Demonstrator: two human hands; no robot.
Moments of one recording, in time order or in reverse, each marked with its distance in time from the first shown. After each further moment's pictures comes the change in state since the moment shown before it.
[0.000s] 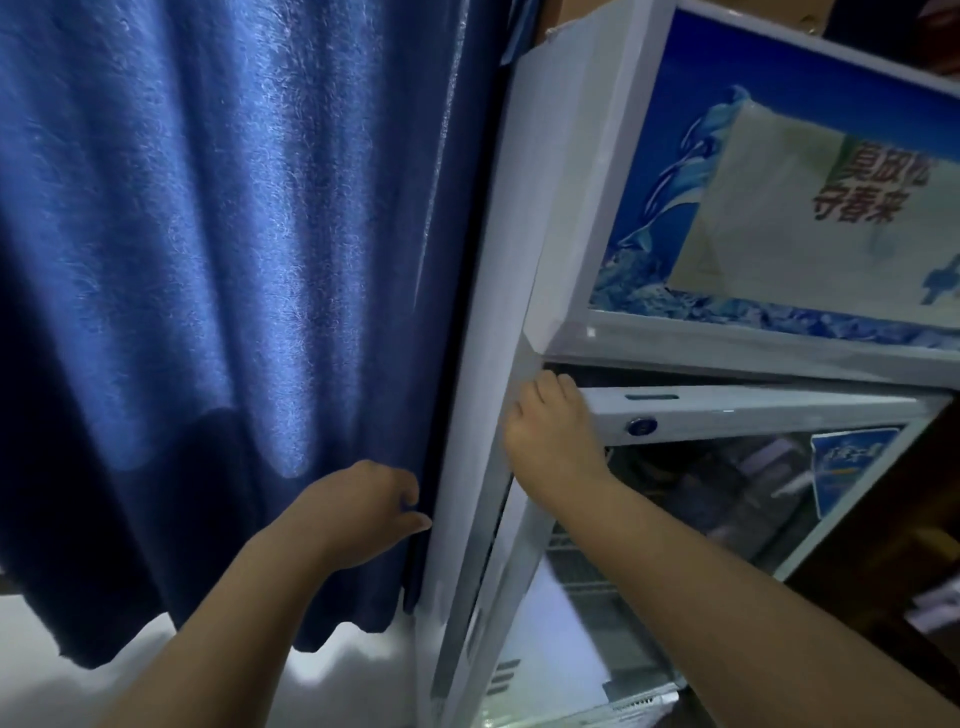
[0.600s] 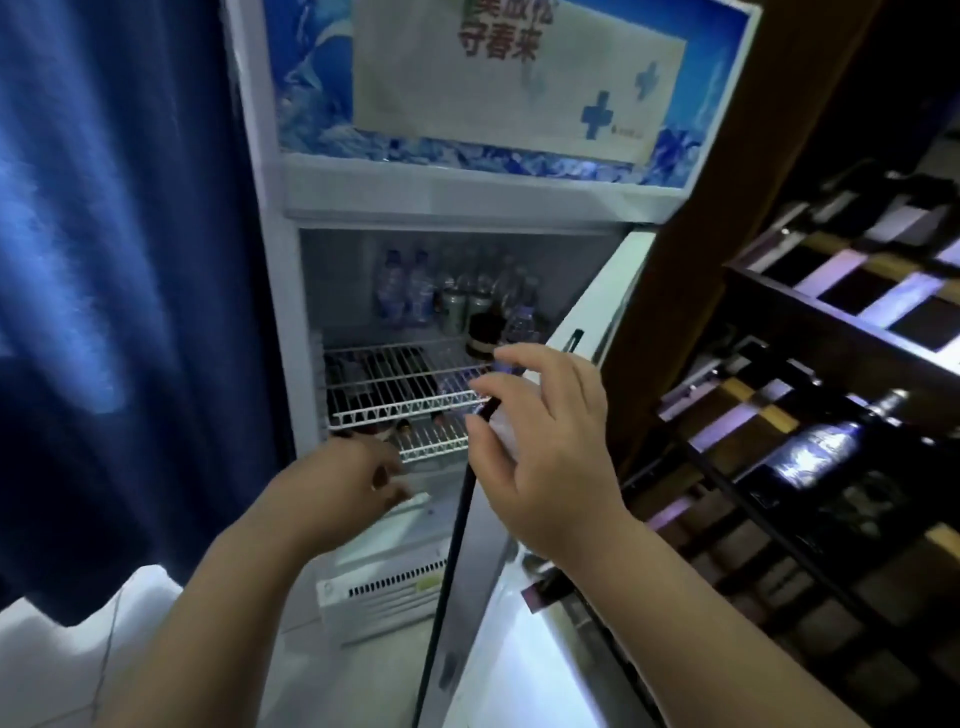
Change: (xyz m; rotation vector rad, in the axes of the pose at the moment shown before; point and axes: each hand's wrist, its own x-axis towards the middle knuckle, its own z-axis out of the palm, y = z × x) left_hand -0.090 0.210 0.084 -0.116 -0.123 0.203; right_hand -0.268 0.056 -0.133 0.466 0.347 0.464
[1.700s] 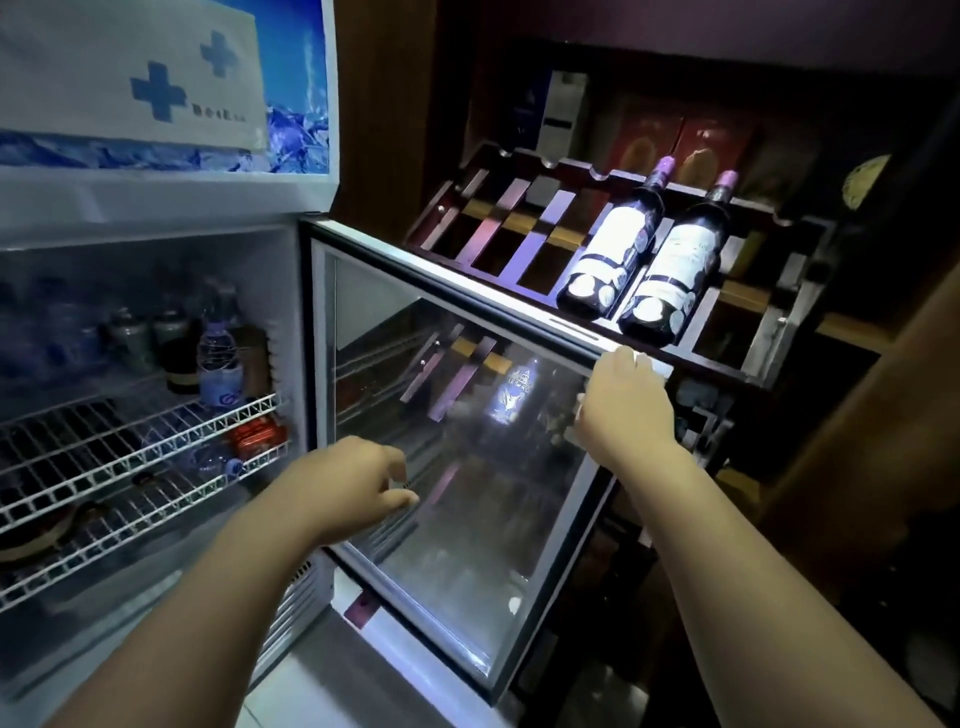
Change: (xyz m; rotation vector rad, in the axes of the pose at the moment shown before) left_hand 0.075 0.260 0.081 0.128 -0.220 0.535; right_hand -0.078 0.236 -0.240 -1.087 -0.617 0.848
